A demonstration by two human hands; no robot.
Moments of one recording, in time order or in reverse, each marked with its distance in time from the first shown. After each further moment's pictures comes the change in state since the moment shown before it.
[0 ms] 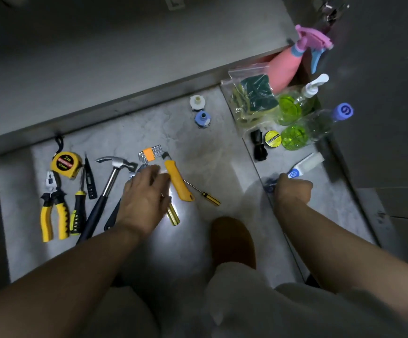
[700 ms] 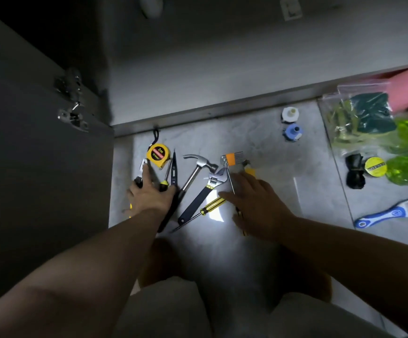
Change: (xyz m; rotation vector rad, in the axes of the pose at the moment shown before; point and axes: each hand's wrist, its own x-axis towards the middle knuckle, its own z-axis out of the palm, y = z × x) left_hand -0.035 -0.122 -0.032 -0.290 0.008 -1.087; right_hand -0.176 -0.009 0.091 -0.965 -0.866 -1.816
